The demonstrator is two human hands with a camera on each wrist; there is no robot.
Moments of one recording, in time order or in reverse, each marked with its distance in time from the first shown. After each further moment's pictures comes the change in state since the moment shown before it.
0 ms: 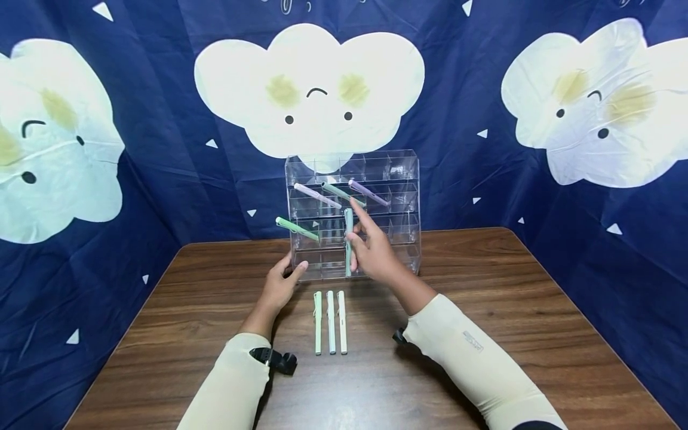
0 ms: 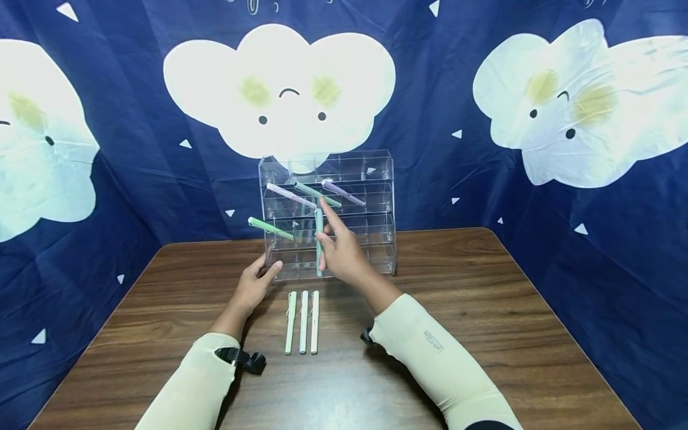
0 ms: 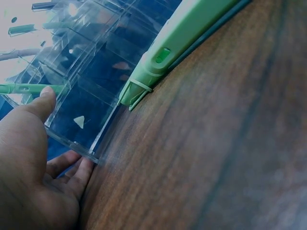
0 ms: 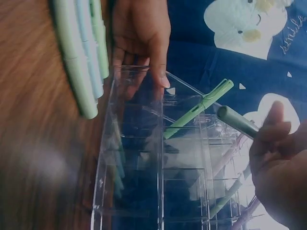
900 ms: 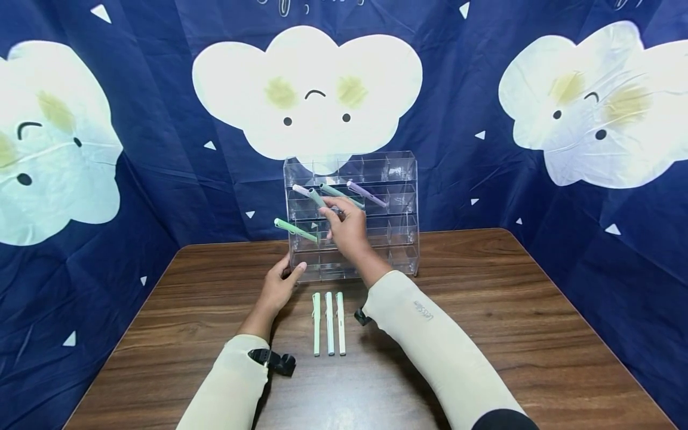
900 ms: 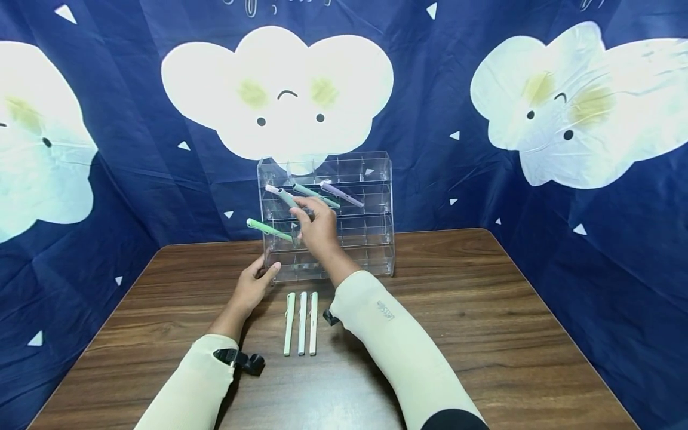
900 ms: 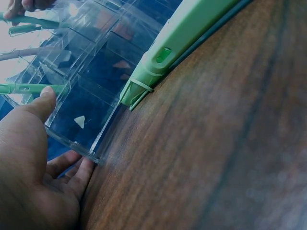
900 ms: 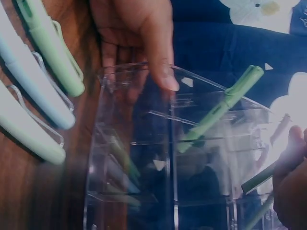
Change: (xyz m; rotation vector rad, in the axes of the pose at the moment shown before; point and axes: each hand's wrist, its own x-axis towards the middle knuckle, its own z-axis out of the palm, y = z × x) left_hand 0.002 -0.001 0.002 -0.004 0.029 0.022; right_hand 0.069 0.008 0.041 -0.011 0.326 -0.214
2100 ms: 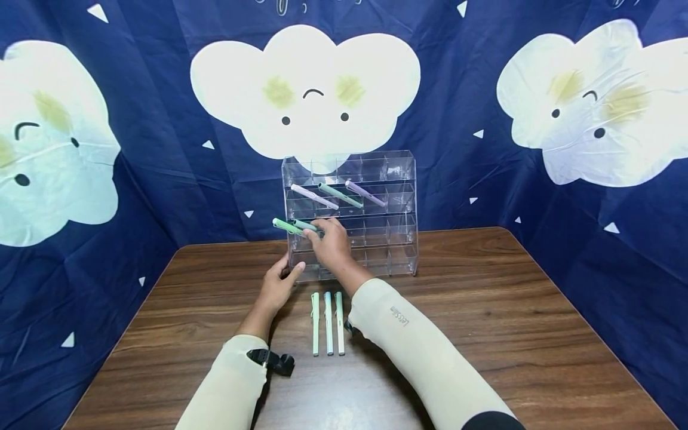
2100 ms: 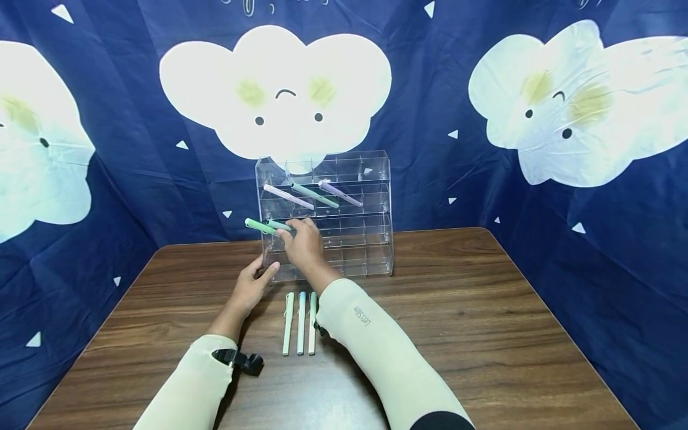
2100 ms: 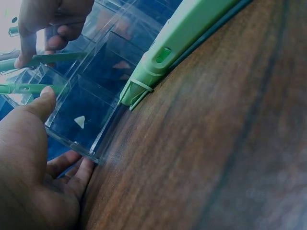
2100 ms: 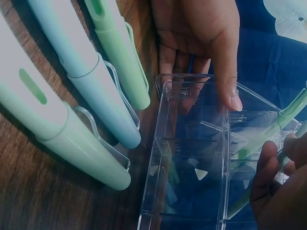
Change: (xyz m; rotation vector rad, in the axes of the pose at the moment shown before) left_hand 0.000 0.000 -0.001 0.010 -0.023 -0.021; right_hand -0.025 0.023 0.034 -0.554 -0.158 0.220
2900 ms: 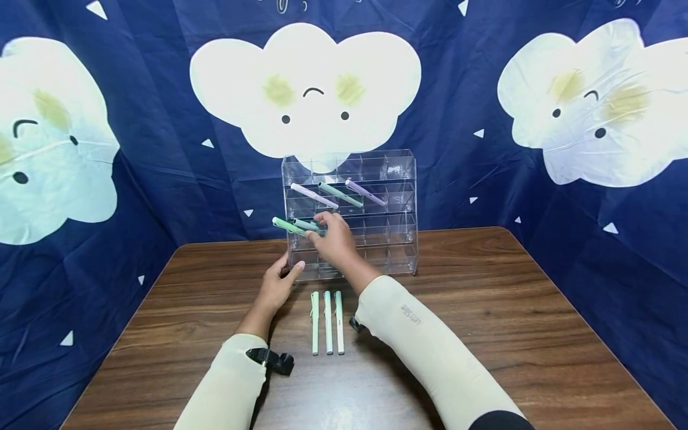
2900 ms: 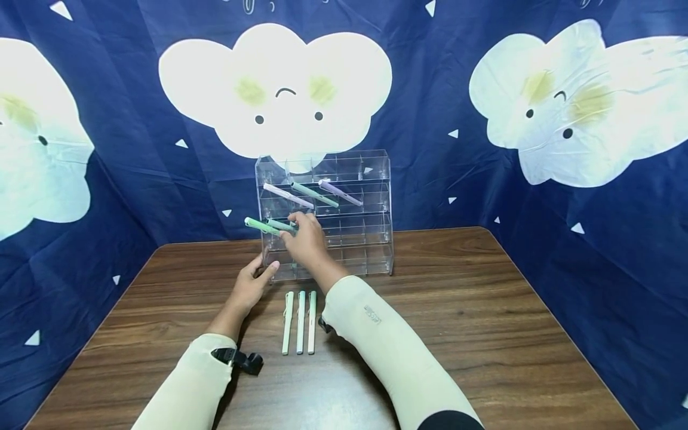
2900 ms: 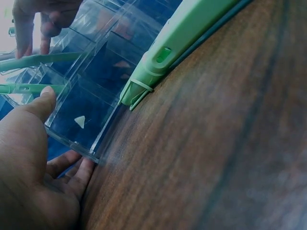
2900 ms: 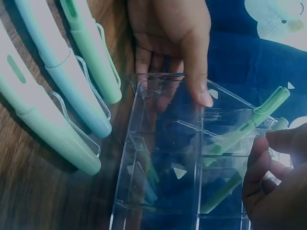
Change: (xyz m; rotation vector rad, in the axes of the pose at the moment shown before) left_hand 0.000 0.000 -0.001 -0.023 -0.003 -0.014; right_hand 0.001 -0.004 -0.022 0.066 -0.103 0.035
